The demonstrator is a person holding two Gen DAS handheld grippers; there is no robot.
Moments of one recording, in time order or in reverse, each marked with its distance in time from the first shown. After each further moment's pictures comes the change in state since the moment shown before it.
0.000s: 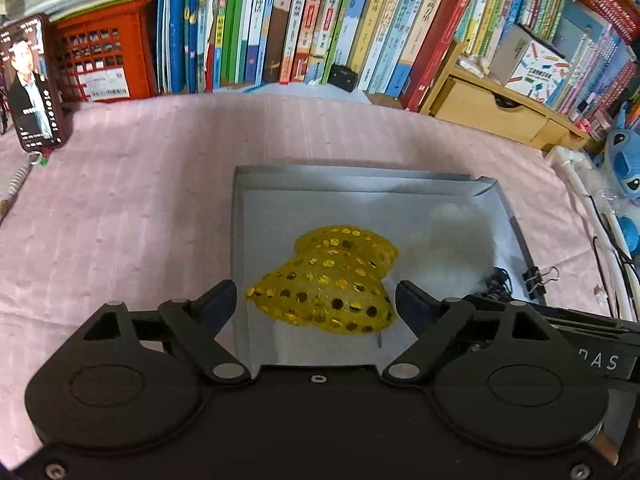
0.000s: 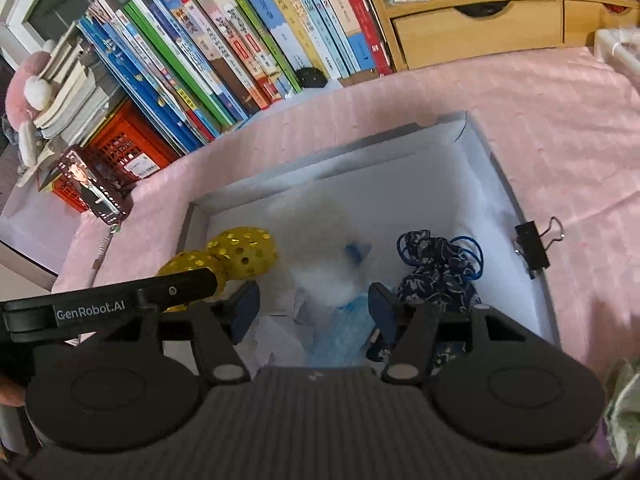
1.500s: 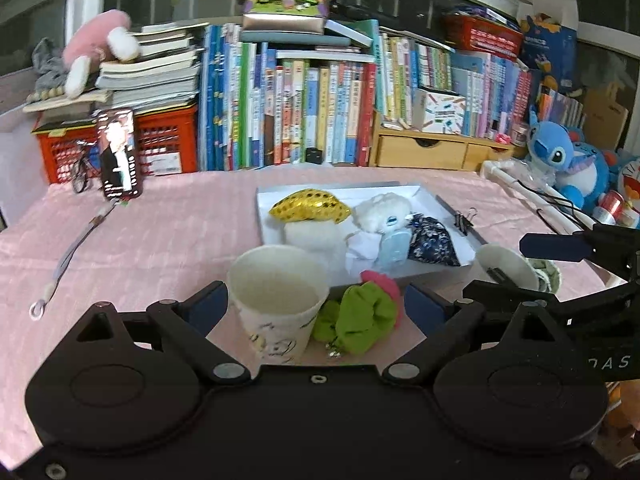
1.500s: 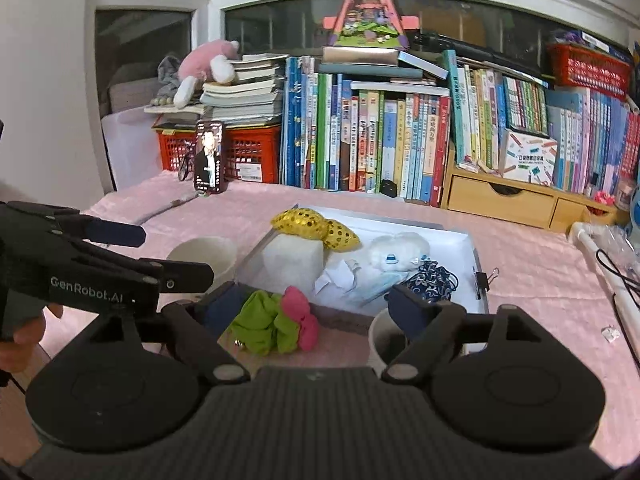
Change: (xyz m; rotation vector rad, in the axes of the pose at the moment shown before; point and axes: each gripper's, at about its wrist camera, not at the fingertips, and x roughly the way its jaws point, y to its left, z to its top) left arm -0.158 -0.008 -0.224 0.165 -0.441 0.025; right arm -0.142 0.061 -0.185 -0.553 -0.423 -0.027
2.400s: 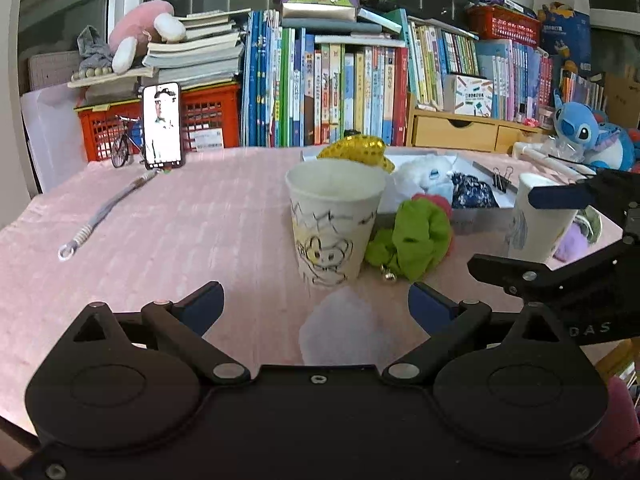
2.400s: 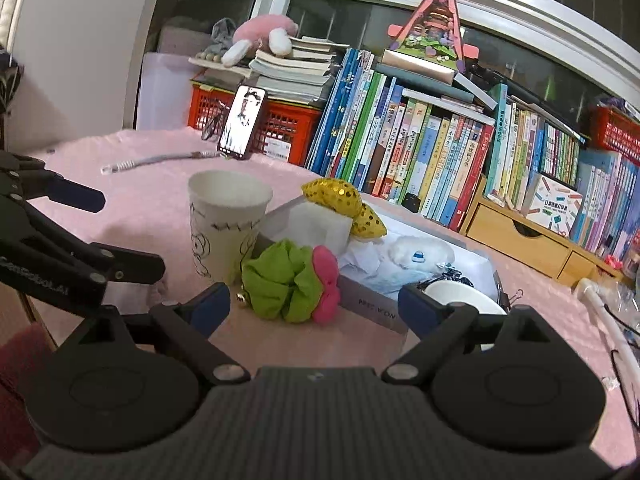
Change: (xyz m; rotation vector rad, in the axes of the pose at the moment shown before) left arm 0.000 0.020 -0.096 0.014 -0.055 0.097; right arm 0.032 0.039 -0.059 -0.268 -0.054 -0.031
